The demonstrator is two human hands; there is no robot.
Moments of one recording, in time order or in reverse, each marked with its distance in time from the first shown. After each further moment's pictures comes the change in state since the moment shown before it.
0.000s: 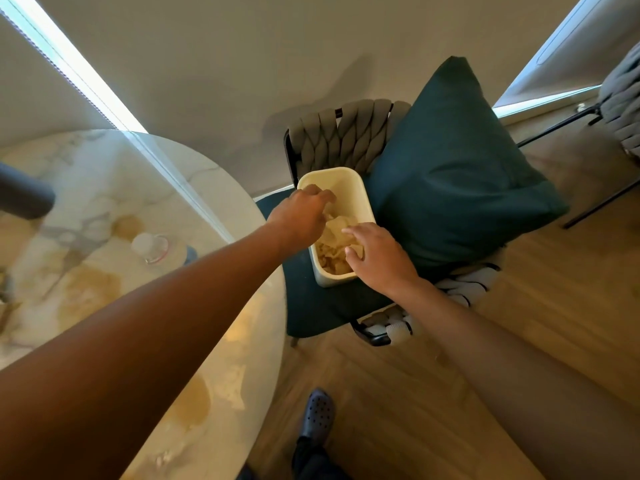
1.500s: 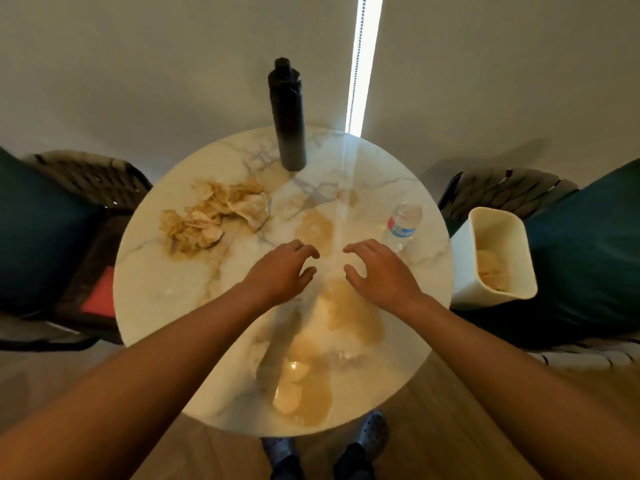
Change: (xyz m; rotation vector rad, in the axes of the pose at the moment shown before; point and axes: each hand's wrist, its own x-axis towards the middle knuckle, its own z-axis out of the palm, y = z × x) left_hand -0.391 -0.214 -0.069 -0.043 0.169 -0.290; right_hand -0.097 -0.317 0.114 -0.066 -0.075 -0.461
